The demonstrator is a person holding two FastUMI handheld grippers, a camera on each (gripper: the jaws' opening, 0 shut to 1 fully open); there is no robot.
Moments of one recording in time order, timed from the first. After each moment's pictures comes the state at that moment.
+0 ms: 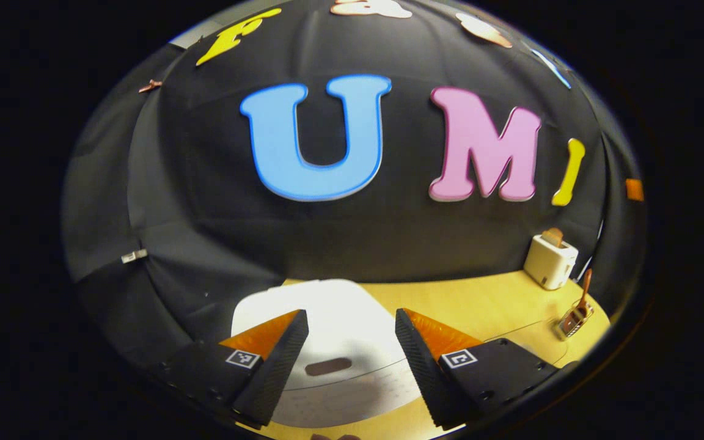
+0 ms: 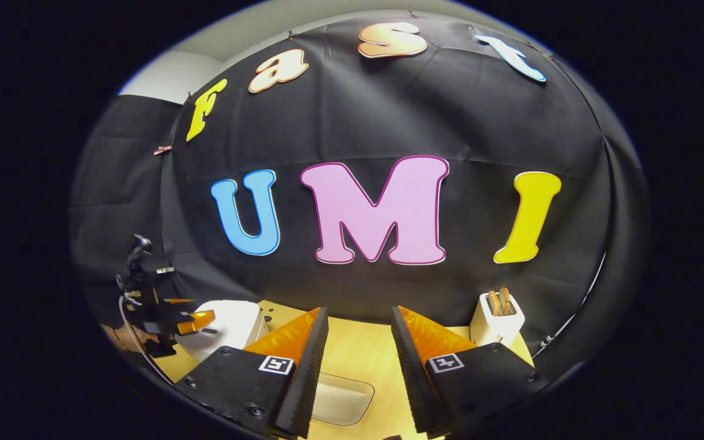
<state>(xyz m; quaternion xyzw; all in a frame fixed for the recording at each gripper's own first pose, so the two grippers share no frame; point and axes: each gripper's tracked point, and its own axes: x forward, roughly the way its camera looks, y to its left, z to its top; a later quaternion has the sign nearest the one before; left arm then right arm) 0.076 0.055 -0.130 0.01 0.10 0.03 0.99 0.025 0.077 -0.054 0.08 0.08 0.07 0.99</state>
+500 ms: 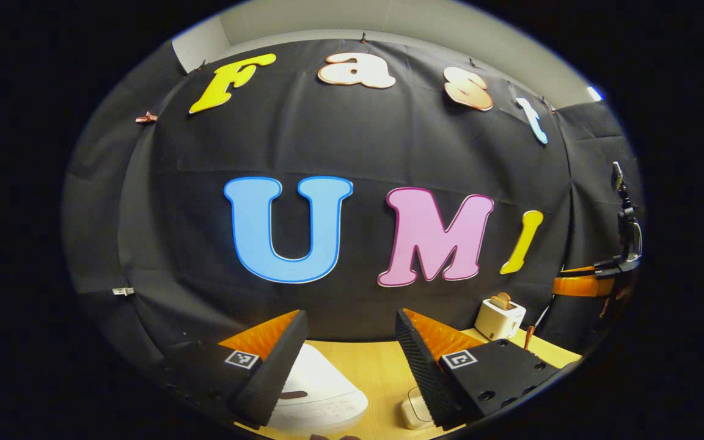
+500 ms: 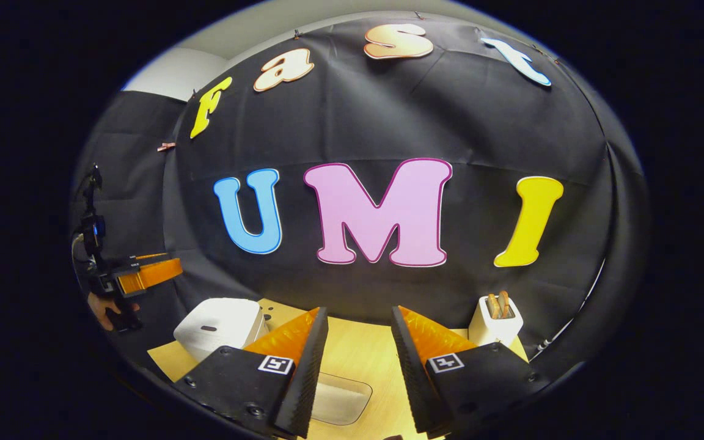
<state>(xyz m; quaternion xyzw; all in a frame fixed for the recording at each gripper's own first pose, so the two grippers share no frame) 0.016 0.005 -0.007 0.00 -0.02 -0.04 1.00 0.019 0.076 -0.050 0.07 0.08 0.07 0.99</state>
